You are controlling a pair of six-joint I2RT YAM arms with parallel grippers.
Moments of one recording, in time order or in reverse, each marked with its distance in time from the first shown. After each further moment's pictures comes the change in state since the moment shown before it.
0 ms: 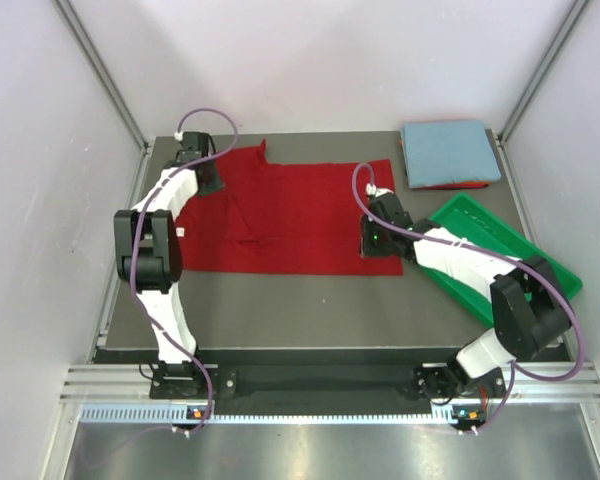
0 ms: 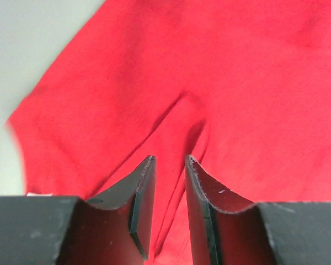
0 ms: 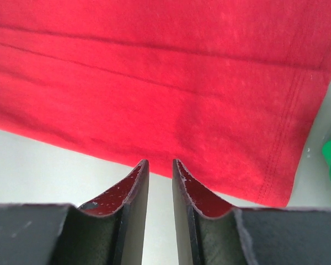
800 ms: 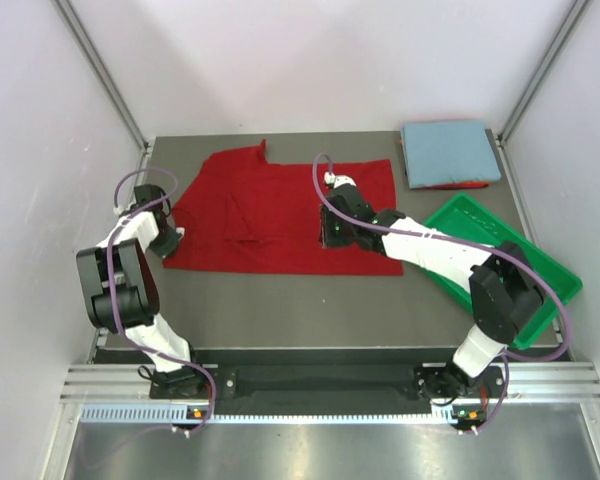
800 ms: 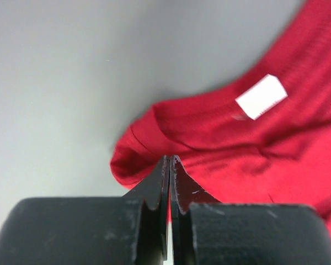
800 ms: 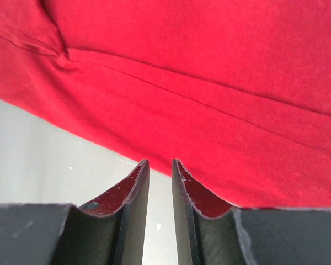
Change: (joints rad) left arm 0.284 -0.324 -0.532 -0.084 -0.072 -0.280; right arm 0.193 0.146 0.261 0.010 0.041 0.062
